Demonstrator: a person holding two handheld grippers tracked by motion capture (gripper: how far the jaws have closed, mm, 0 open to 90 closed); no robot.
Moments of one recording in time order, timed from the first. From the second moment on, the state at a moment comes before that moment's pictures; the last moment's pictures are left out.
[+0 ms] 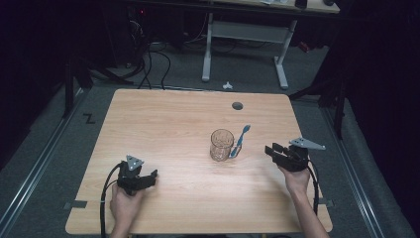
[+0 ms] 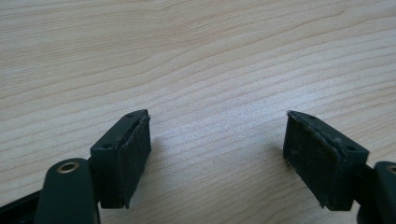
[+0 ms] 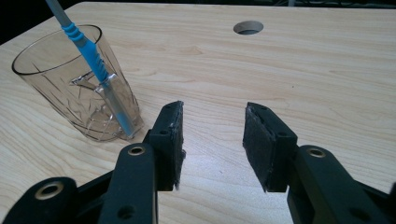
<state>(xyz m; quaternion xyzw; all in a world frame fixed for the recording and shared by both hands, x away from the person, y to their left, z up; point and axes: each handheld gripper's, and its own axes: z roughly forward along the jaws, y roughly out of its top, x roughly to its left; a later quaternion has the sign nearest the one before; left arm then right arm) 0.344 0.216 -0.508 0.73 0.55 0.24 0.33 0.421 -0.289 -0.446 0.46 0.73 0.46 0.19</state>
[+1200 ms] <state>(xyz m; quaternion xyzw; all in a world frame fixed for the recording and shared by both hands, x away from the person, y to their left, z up) 0.344 0.216 -0.509 0.73 0.55 0.24 0.33 0.434 -0.290 -0.478 0.49 0.74 0.42 0.17</state>
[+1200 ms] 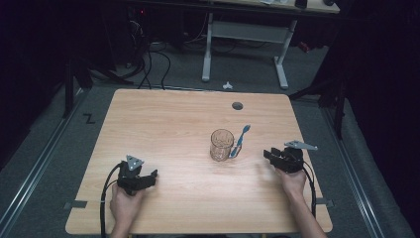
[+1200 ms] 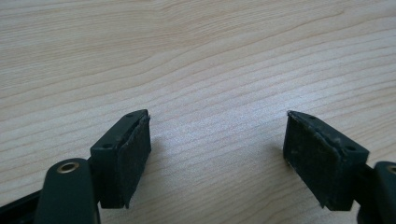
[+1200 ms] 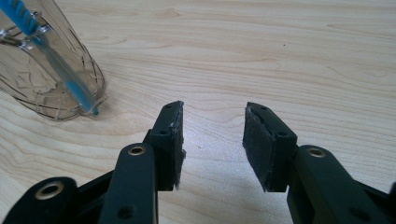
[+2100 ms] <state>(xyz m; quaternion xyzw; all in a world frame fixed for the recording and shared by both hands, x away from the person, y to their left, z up) 0.344 0.216 -0.509 0.73 0.55 0.24 0.33 0.439 -0.279 -0.491 0.49 0.75 0.39 0.19</state>
